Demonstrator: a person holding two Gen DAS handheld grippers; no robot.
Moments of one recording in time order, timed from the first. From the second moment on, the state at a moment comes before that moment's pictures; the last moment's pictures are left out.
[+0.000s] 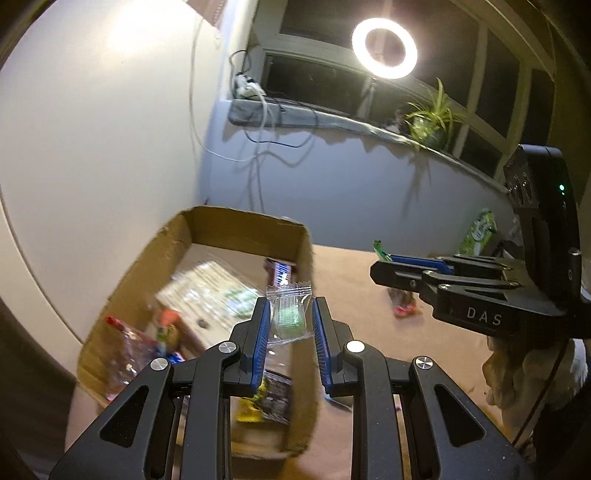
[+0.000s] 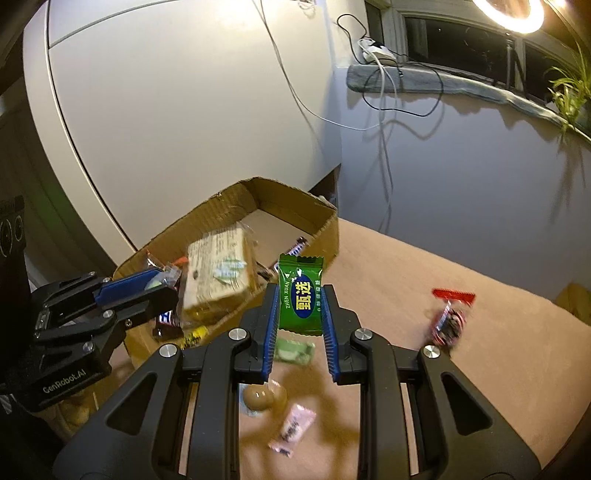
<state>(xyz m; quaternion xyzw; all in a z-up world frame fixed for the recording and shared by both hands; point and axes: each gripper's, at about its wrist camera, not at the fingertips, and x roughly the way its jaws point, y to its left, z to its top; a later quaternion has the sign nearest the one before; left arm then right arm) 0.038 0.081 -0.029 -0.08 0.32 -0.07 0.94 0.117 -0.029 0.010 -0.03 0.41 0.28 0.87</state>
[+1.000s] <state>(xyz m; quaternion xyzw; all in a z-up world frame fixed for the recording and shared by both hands) 0.040 0.112 -0.044 -0.08 0.33 -0.03 0.94 0.153 0.038 -0.015 -0.03 0.42 0.34 0.84</state>
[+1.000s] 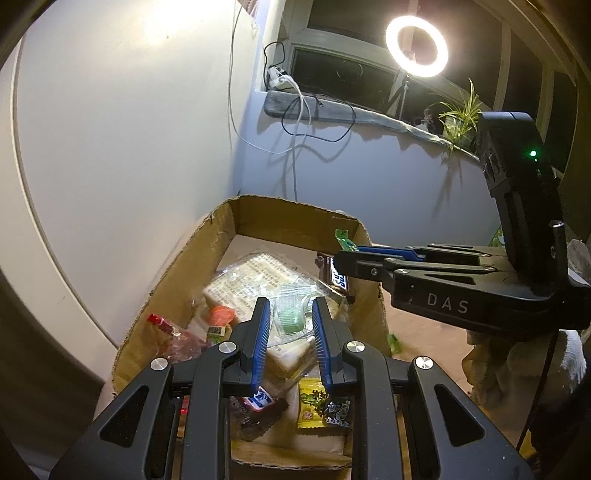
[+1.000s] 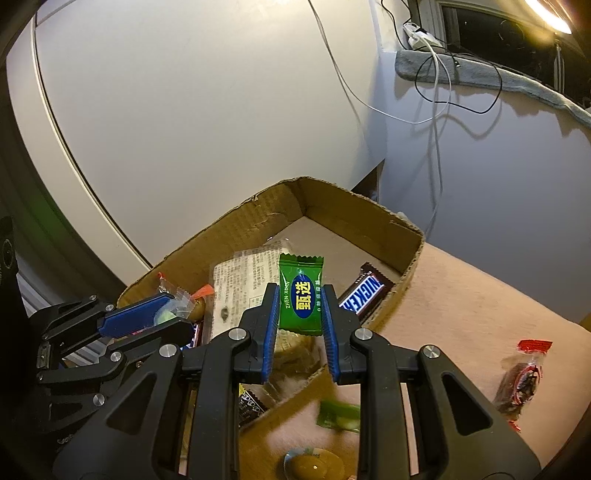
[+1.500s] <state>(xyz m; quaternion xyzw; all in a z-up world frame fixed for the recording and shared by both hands) 0.040 0.111 -0.045 -0.07 0.33 -0.02 0.94 0.153 0.036 -0.016 -0.02 0.42 0.33 0.84</state>
